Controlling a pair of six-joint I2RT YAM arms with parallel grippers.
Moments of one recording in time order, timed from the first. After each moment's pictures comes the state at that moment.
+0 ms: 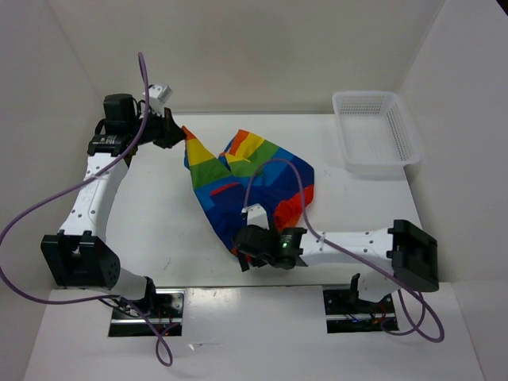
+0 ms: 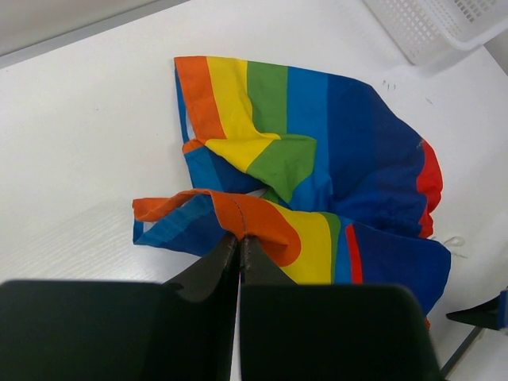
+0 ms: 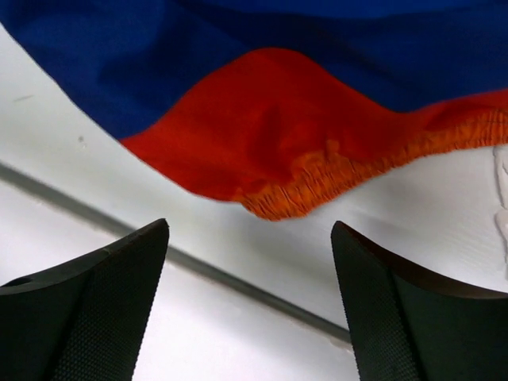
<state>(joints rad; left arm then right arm) 0.01 1.45 1.45 -0.49 0.64 0.05 1.27 1.41 0.91 -0.53 0.36 0.79</state>
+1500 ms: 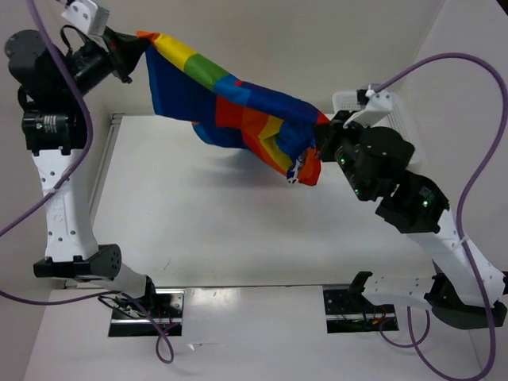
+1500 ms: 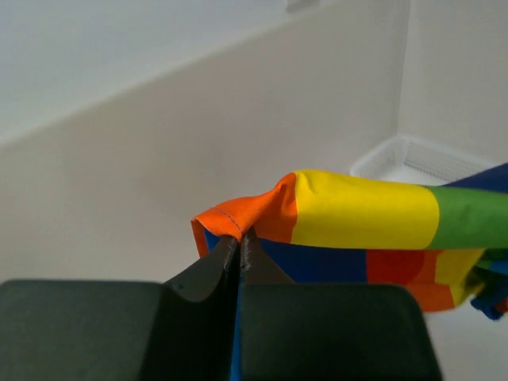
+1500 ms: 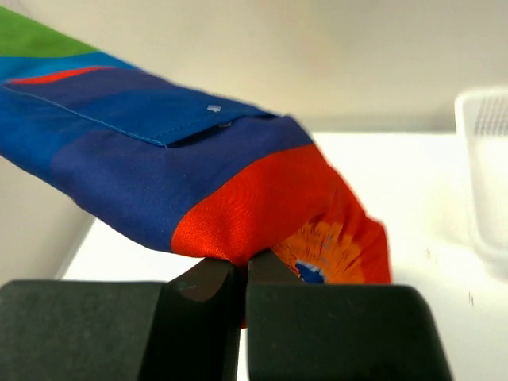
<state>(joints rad) 0.08 1.52 2.18 -0.44 0.72 0.05 0.89 1.09 1.63 -0.62 0.65 0.34</state>
